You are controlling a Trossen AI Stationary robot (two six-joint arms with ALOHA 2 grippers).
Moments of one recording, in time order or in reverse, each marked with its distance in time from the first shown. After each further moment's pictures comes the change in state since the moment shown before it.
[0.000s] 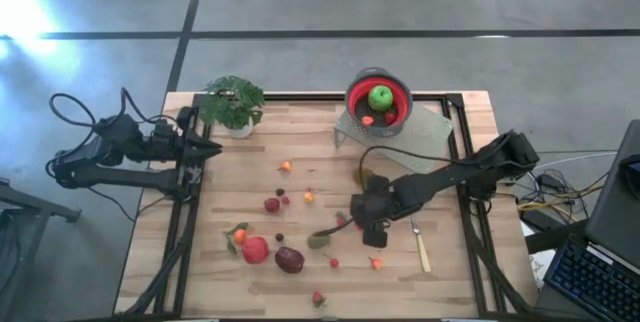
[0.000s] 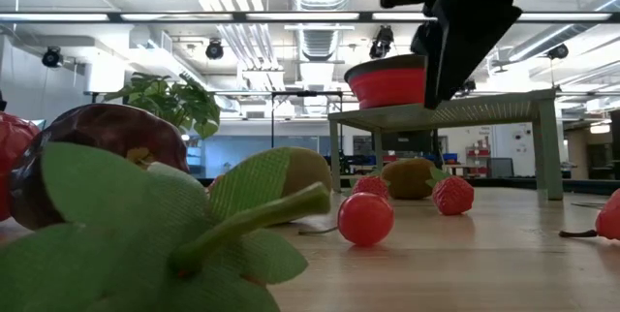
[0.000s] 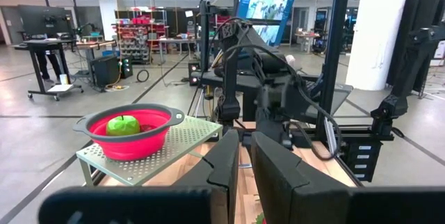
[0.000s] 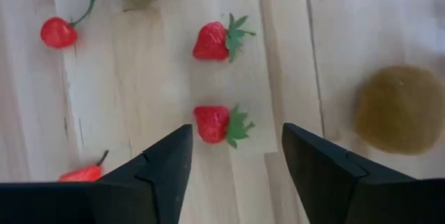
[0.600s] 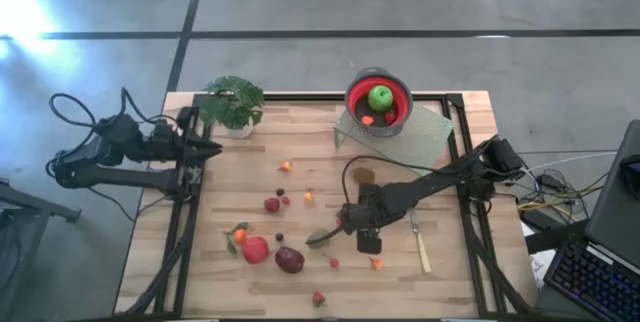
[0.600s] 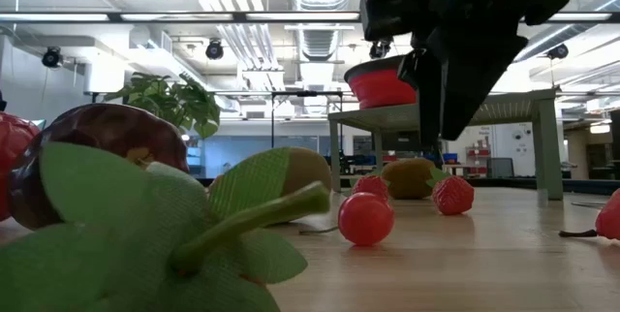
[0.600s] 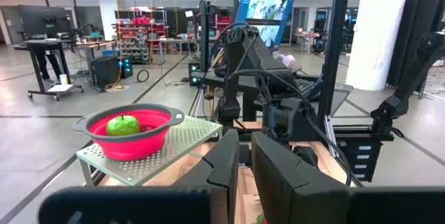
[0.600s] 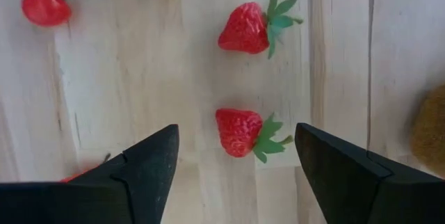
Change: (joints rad) left arm 0.000 0.000 0.000 0.000 0.000 0.000; right arm -0.002 0.138 0.050 0.006 -0.069 -0.028
